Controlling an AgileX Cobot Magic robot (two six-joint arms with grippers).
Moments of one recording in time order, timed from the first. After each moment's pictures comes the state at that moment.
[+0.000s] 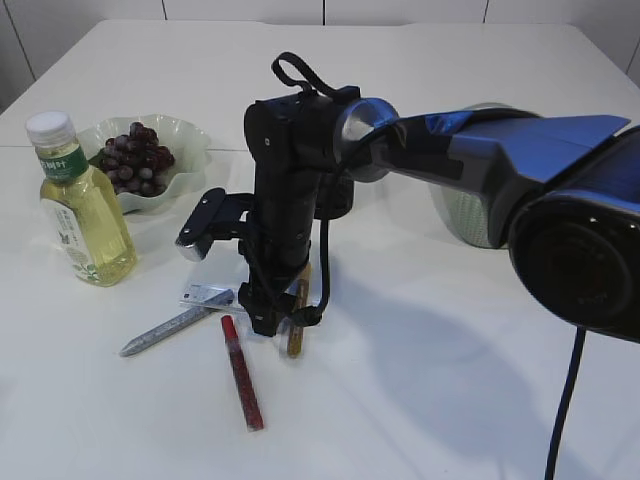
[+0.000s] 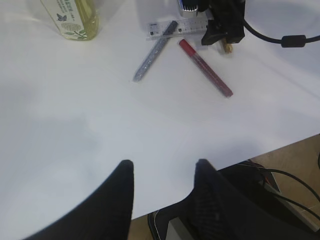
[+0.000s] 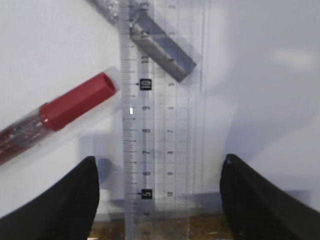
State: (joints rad) left arm -0.46 0.86 -1.05 -0.01 1.26 -0.17; right arm 0.62 2.47 -2.10 0.13 1.17 -0.79
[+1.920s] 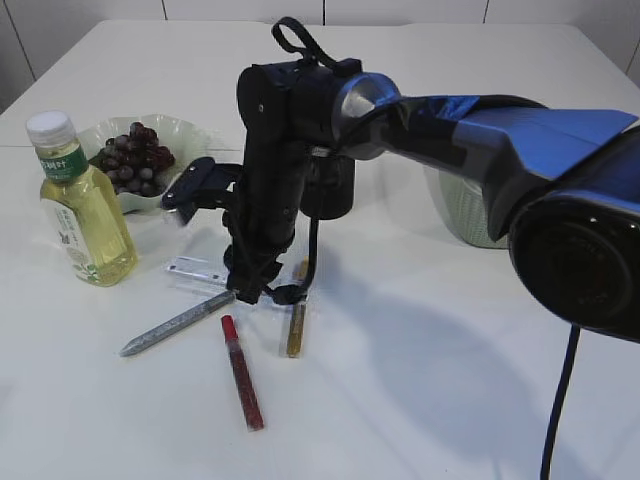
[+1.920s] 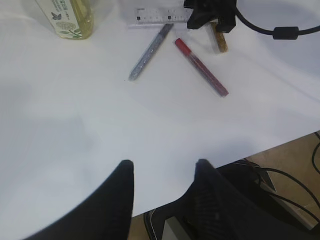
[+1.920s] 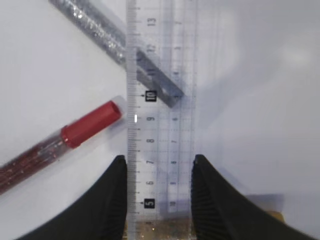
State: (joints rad) left arm -0.46 0.86 -1.05 -0.02 1.26 -0.17; right arm 0.62 2.47 -2.20 0.17 1.22 -0.77
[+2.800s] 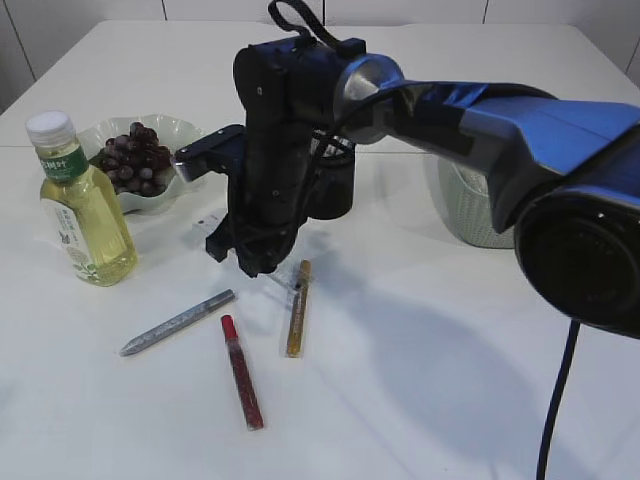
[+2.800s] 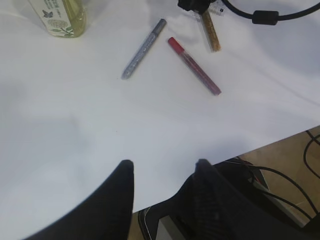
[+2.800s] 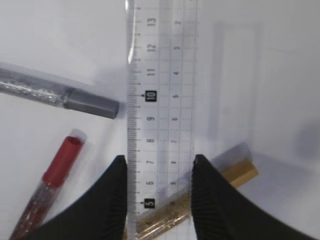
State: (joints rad) left arm -0.46 0.86 -1.05 -0.04 1.26 -0.17; right arm 0.62 2.47 -2.26 0.08 1.23 -0.28
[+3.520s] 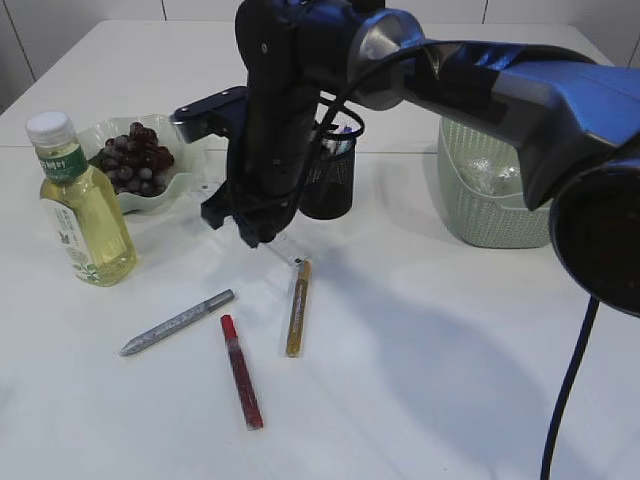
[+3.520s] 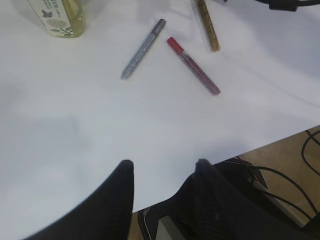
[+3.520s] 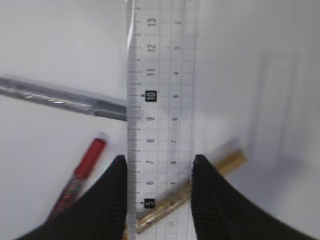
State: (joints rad) left arm -0.46 0.86 -1.05 -0.04 1.26 -0.17; right arm 0.62 2.39 -2.25 0.07 1.23 -0.19
